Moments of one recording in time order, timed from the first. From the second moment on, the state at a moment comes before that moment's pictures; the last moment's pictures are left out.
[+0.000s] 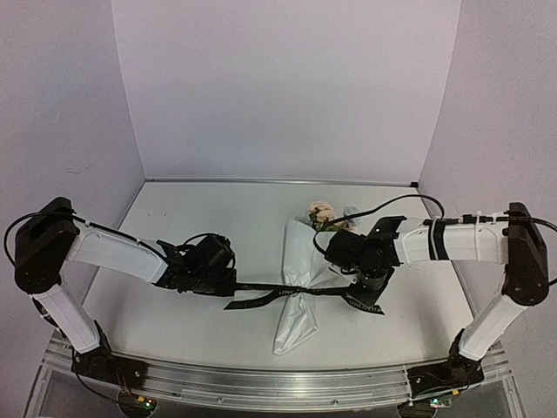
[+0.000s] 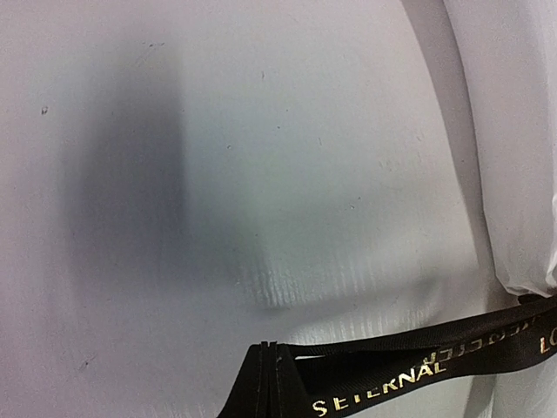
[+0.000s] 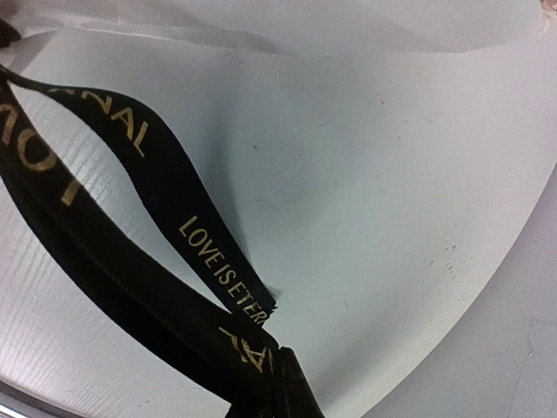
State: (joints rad) left arm -0.94 1.65 0.80 -0.13 -0.23 -0.75; right arm 0.93 1.64 1.10 -1.01 0.40 0.06
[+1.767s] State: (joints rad) left arm -1.06 1.55 0.77 -0.20 -0.24 -0.76; right arm 0.90 1.43 0.91 -0.77 0.10 0.49
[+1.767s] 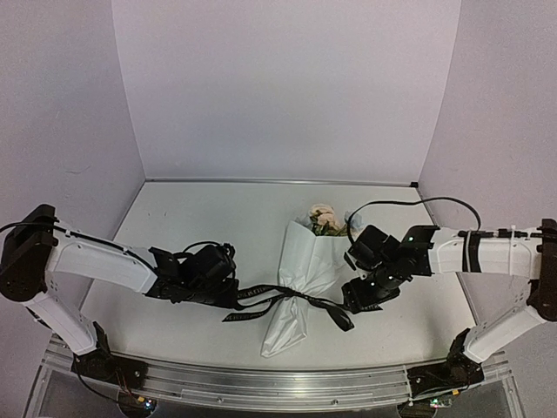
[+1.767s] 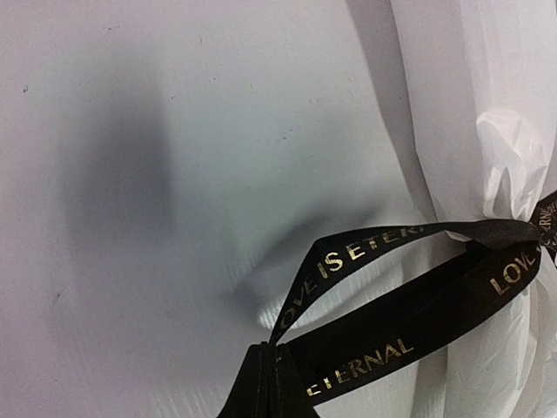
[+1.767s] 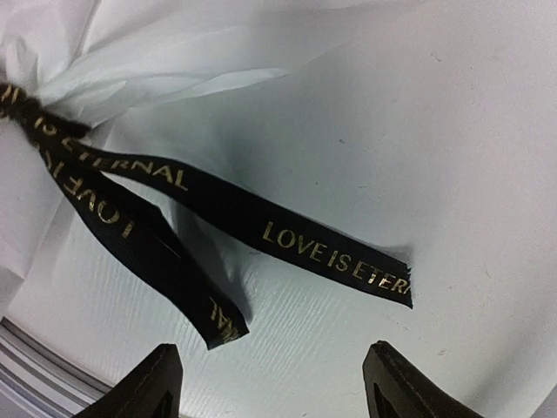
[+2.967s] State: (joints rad) left arm -1.01 1.13 1.00 -0.40 -0.47 -0.70; right arm 0.84 0.85 0.69 -0.87 0.20 0.67
